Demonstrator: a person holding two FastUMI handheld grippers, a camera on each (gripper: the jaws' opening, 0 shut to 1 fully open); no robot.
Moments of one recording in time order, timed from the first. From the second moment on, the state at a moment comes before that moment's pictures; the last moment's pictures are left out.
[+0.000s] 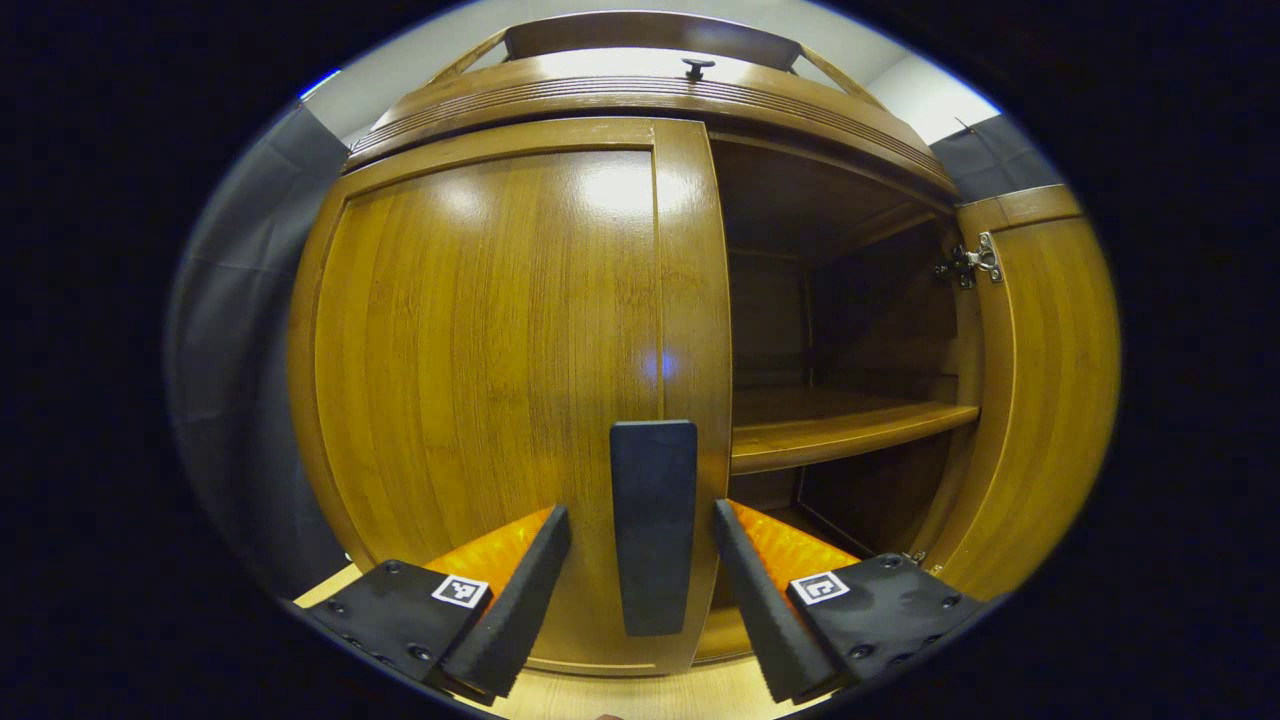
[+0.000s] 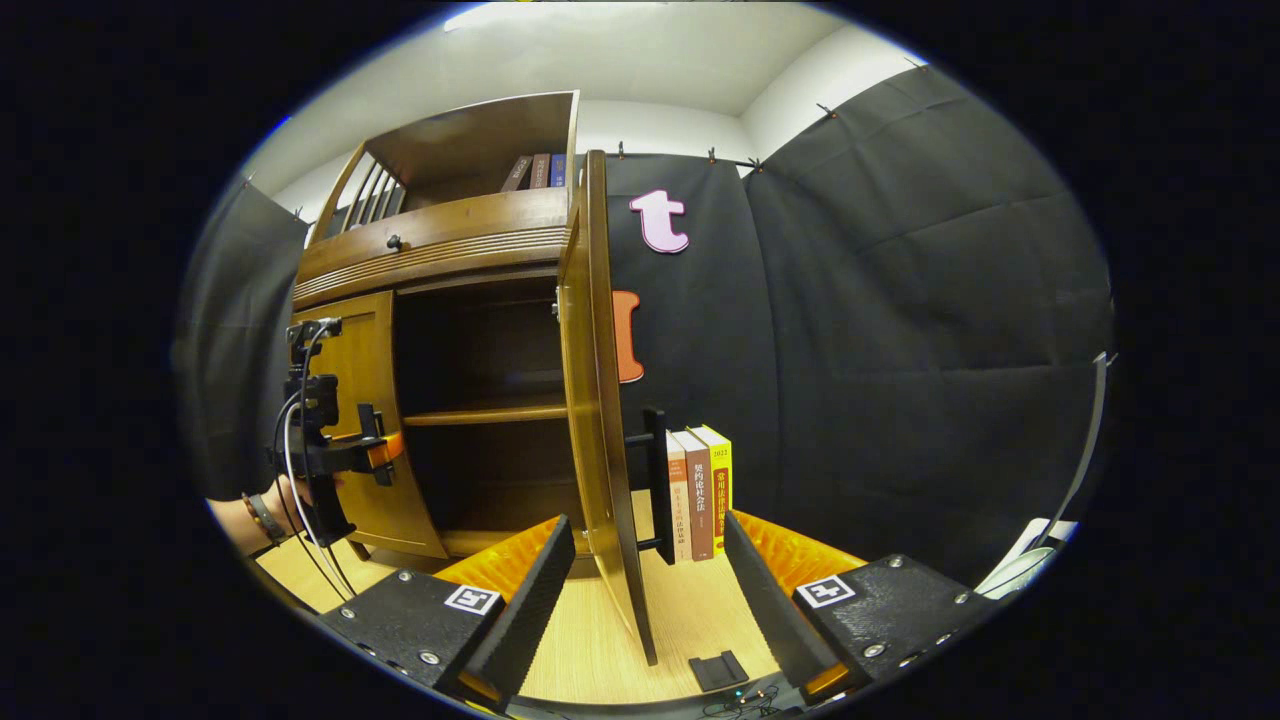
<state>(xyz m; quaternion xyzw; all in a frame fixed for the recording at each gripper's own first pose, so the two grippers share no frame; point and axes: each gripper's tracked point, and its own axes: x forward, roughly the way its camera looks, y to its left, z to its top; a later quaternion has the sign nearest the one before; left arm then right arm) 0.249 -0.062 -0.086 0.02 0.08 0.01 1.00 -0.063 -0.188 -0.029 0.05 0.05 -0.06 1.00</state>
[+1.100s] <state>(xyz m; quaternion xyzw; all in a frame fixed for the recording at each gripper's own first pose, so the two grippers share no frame) 0.085 -0.011 -0.064 0.03 0.08 -0.04 1.00 -0.051 -0.126 -0.037 0.04 0.06 -0.02 1.00</state>
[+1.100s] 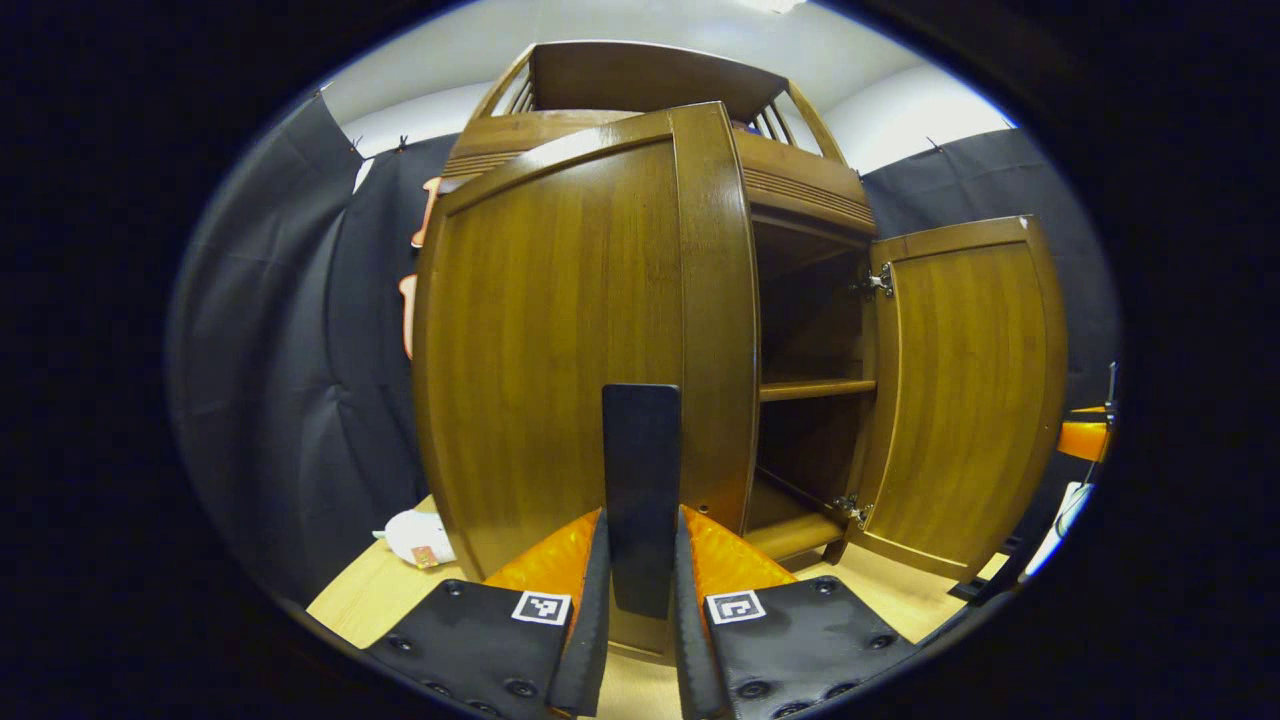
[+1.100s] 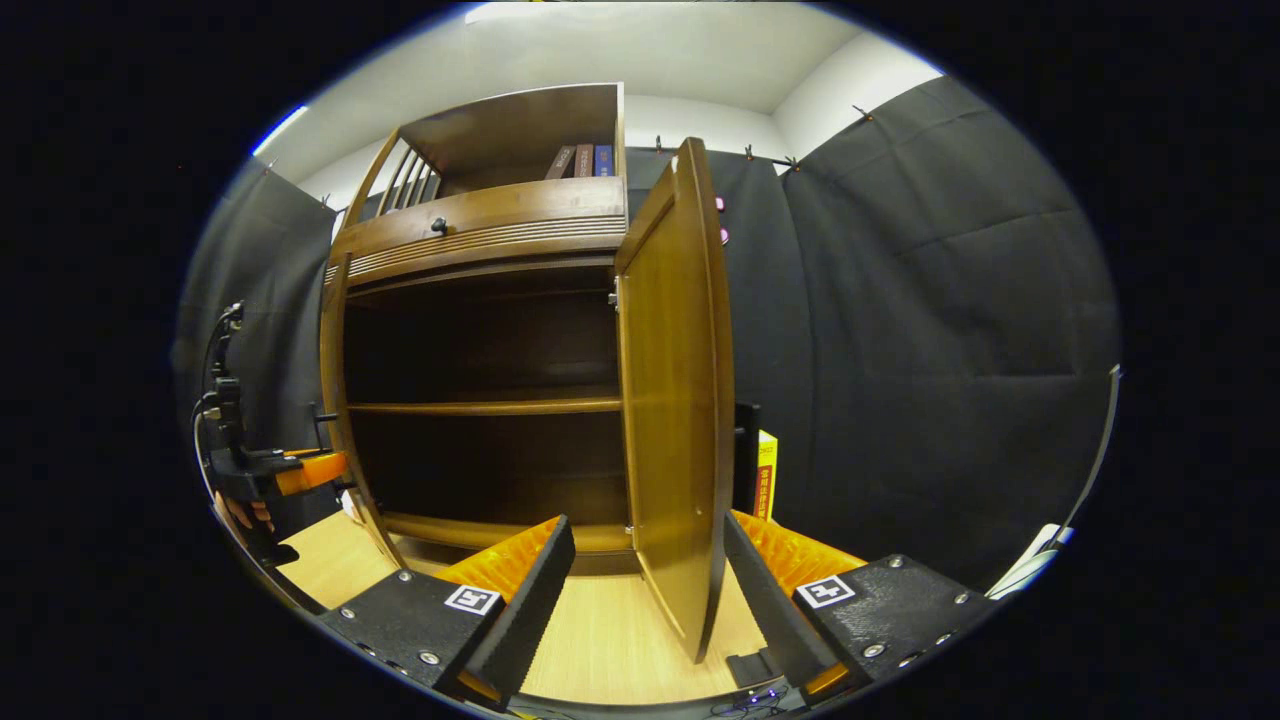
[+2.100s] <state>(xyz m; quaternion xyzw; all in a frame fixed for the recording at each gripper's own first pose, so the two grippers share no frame) -0.003 0.140 -0.029 0.05 0.03 0.08 1.00 -0.031 -0.076 -0.033 0.04 0.06 0.00 1.00</state>
